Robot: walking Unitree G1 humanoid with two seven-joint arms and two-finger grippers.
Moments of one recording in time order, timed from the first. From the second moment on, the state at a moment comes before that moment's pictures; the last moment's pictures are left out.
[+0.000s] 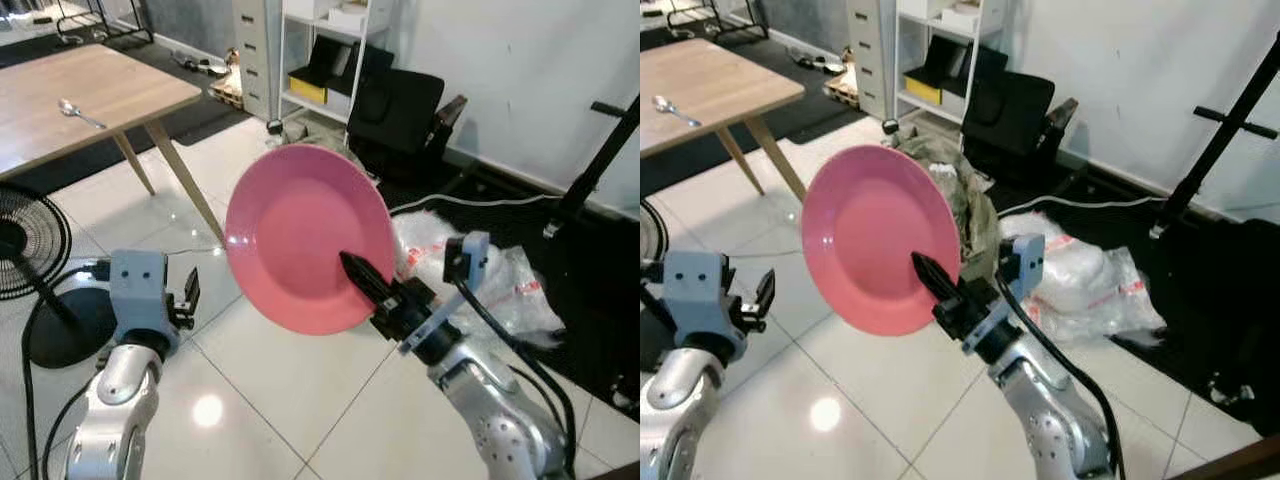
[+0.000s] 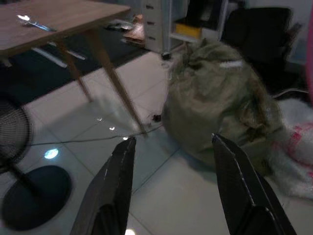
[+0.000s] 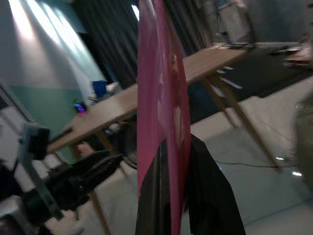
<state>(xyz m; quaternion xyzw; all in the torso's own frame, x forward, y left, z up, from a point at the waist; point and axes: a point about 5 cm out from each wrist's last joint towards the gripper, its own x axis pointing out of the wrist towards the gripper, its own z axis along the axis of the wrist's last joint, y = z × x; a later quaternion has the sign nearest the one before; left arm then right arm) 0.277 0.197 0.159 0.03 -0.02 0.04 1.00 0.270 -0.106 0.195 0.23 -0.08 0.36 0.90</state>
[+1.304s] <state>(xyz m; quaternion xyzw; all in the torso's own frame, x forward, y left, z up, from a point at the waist) 0.282 0.213 0.163 0.06 -0.03 0.11 0.99 0.275 -0.111 0.193 0.23 -0.08 0.33 0.91</state>
